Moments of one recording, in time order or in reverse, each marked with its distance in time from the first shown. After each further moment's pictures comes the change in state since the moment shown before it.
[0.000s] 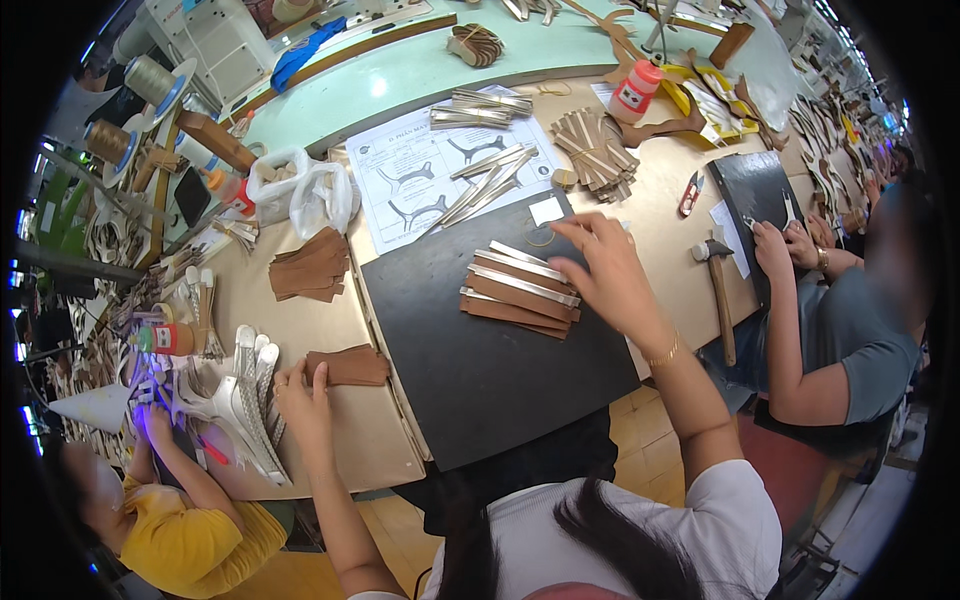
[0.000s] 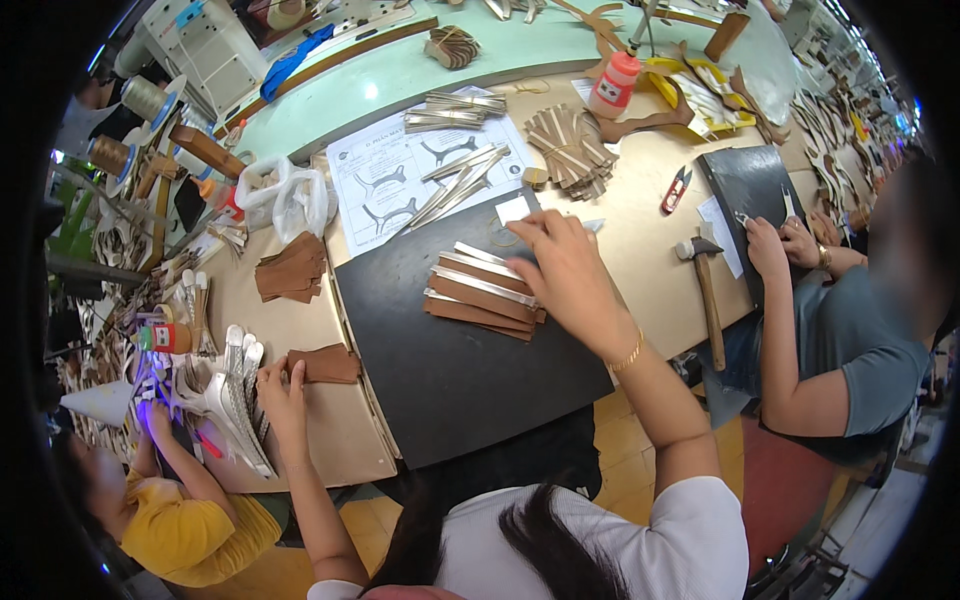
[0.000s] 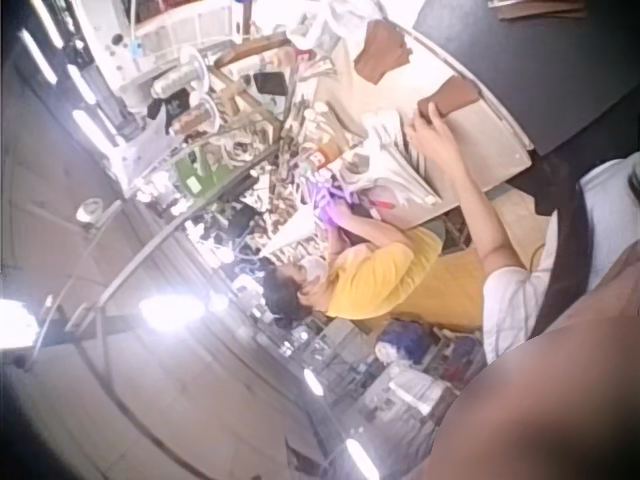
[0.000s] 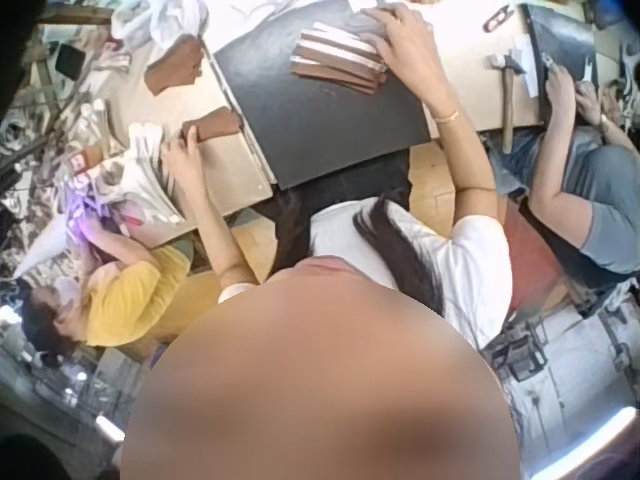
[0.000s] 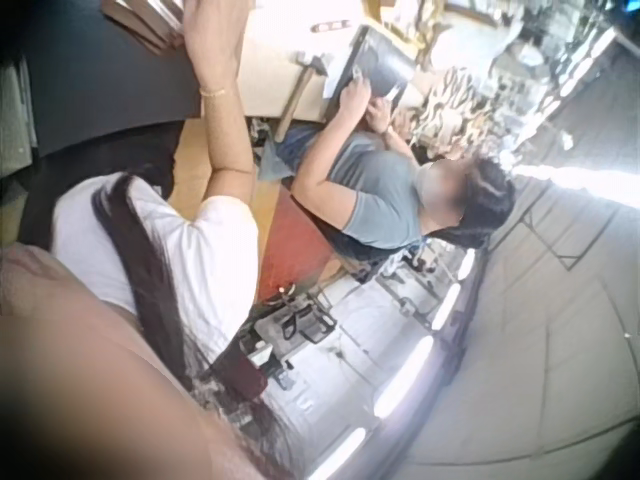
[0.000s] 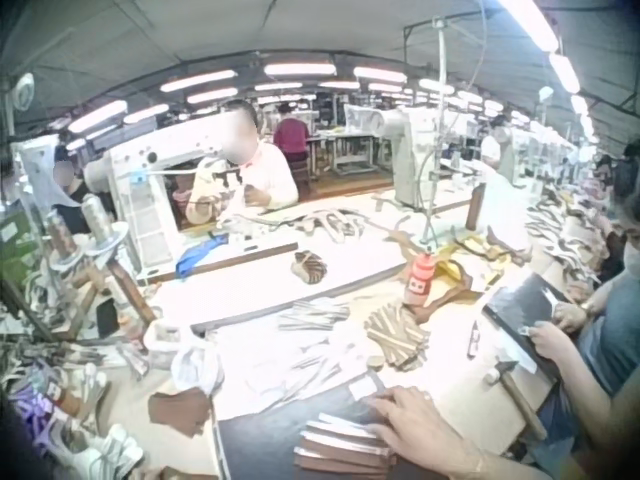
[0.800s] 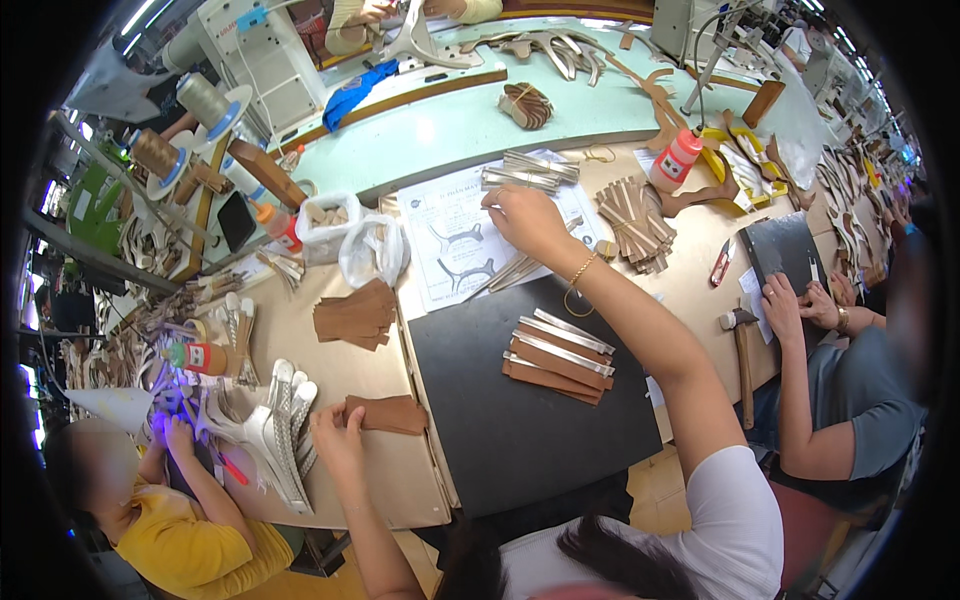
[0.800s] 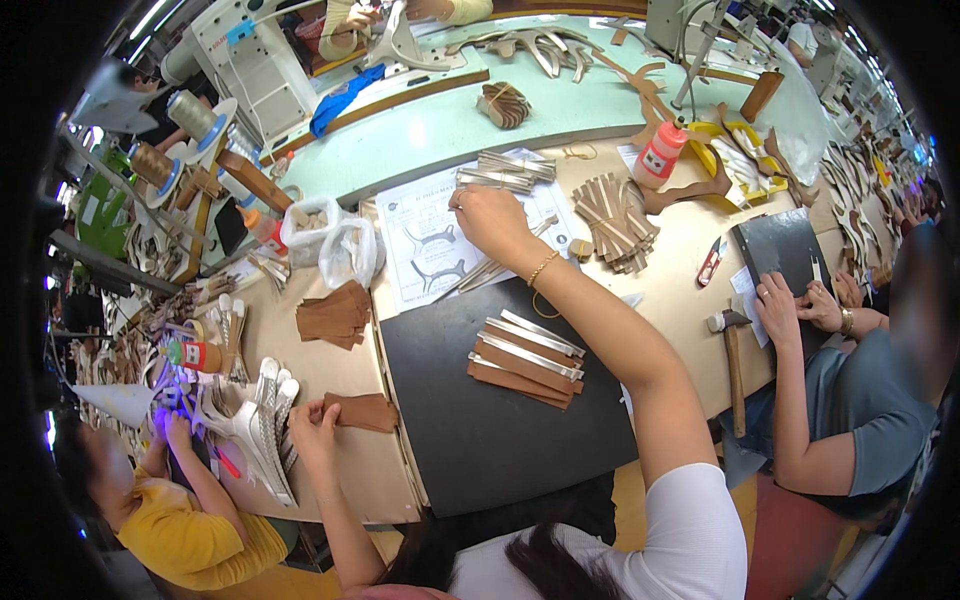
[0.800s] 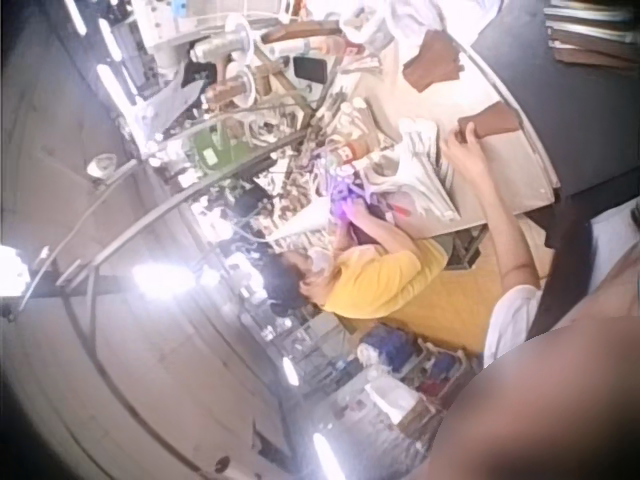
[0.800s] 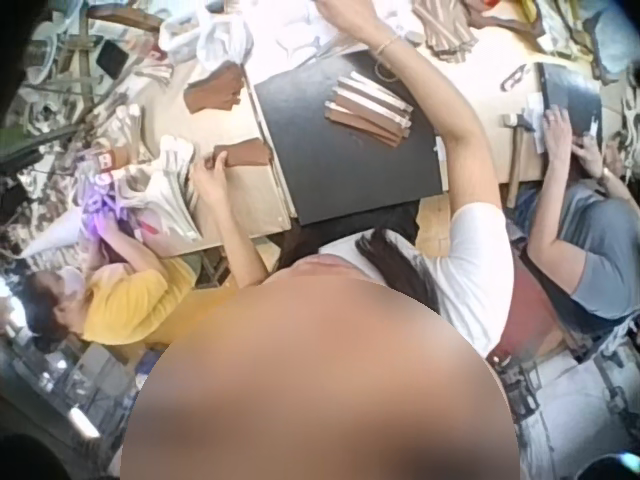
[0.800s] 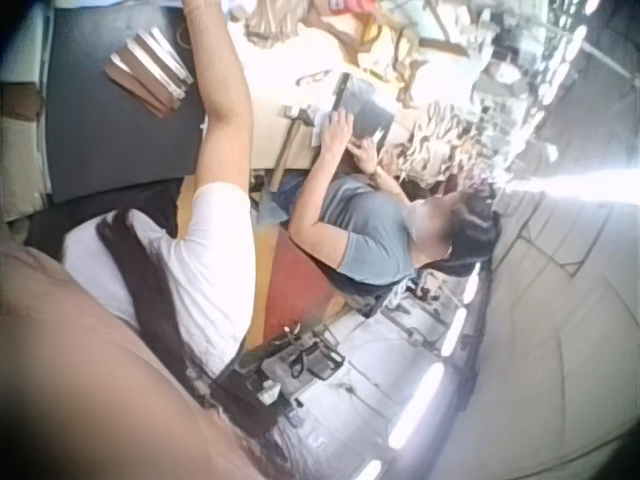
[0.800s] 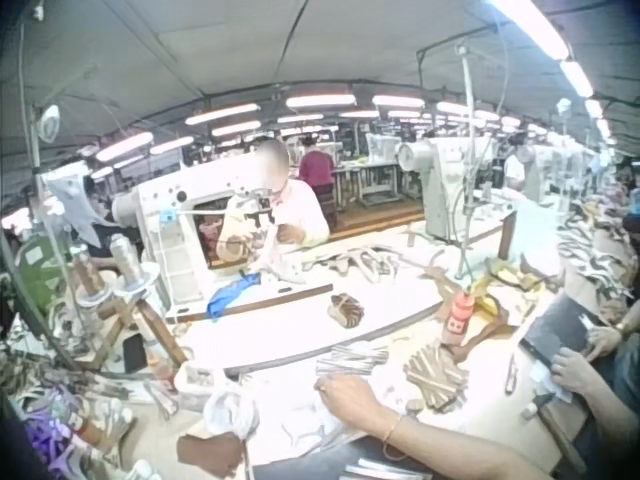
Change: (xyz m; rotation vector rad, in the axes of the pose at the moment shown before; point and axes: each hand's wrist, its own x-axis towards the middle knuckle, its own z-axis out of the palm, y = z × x) left_hand 0.005 0.009 0.003 -0.201 0.066 -0.202; right_hand 0.183 0.006 0.122 0.046 -0.110 -0.113
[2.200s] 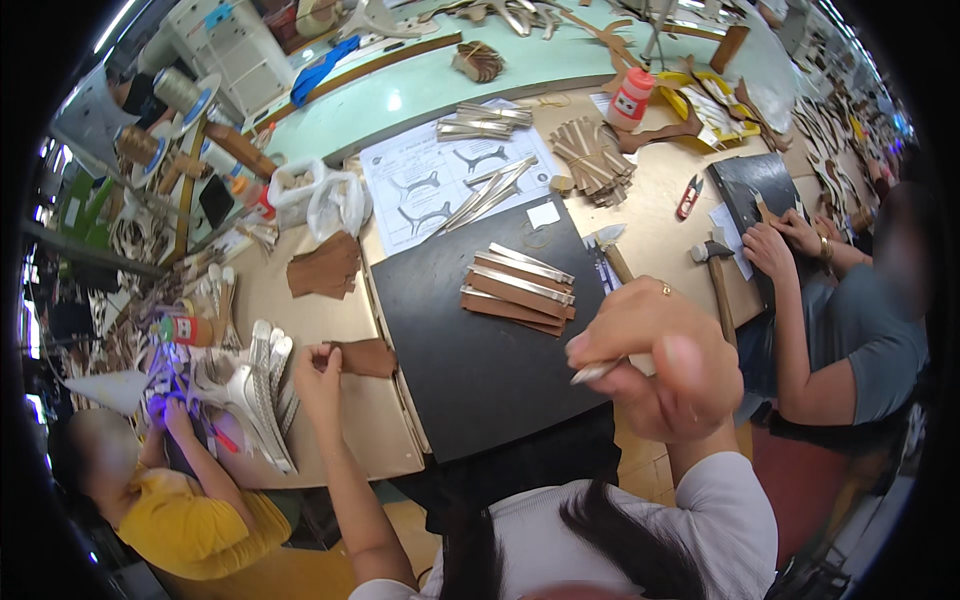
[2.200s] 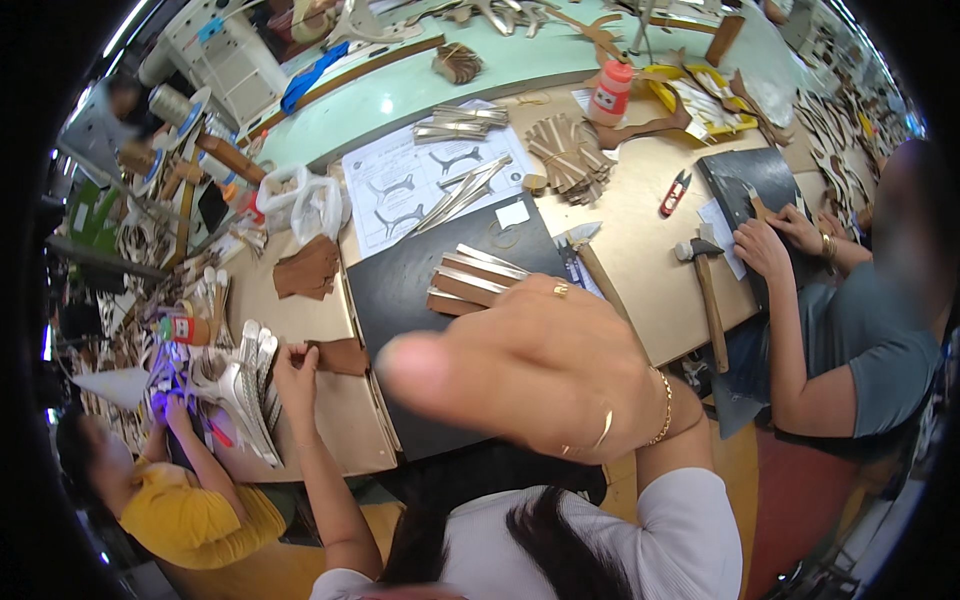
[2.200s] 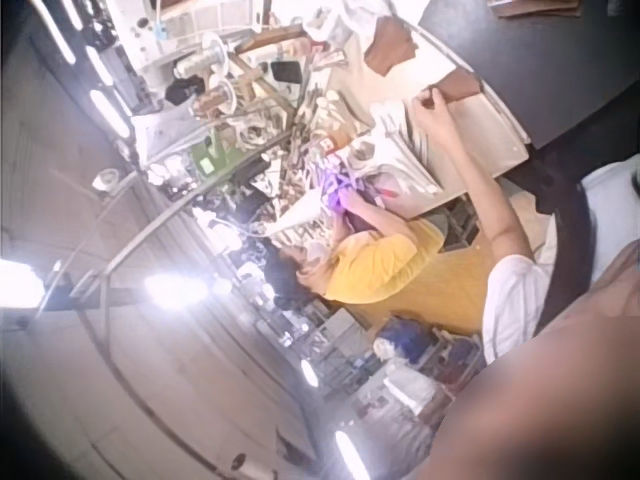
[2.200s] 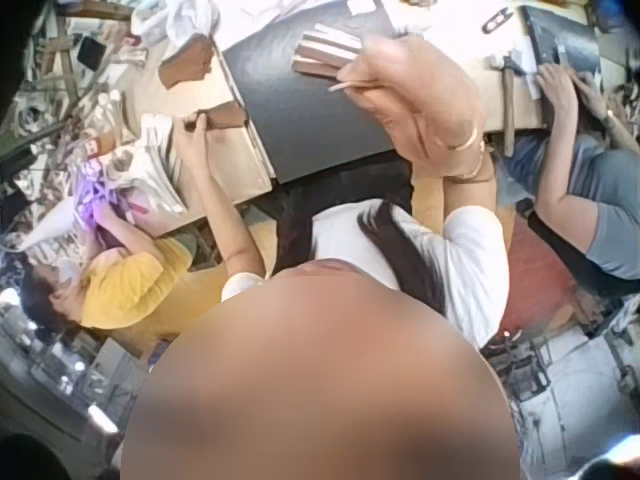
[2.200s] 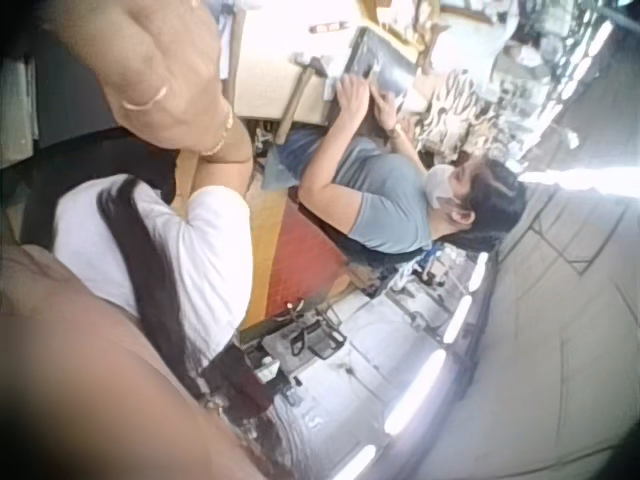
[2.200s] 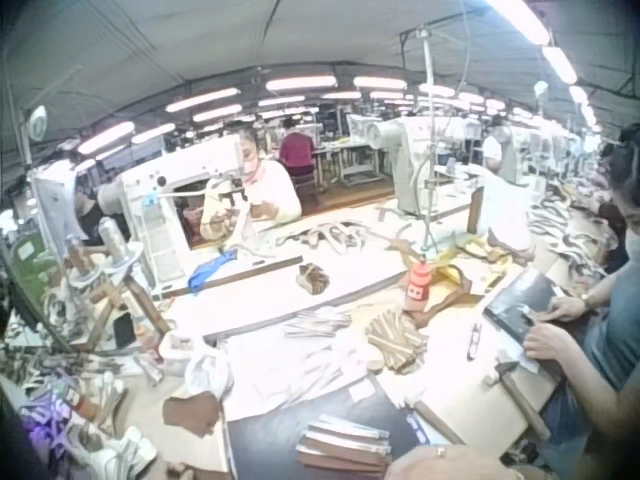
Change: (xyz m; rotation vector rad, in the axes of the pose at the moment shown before) left_hand 0.003 0.010 0.004 -0.314 -0.177 -0.018; right_hand -0.200 -0.139 -0.217 0.526 0.319 -0.382
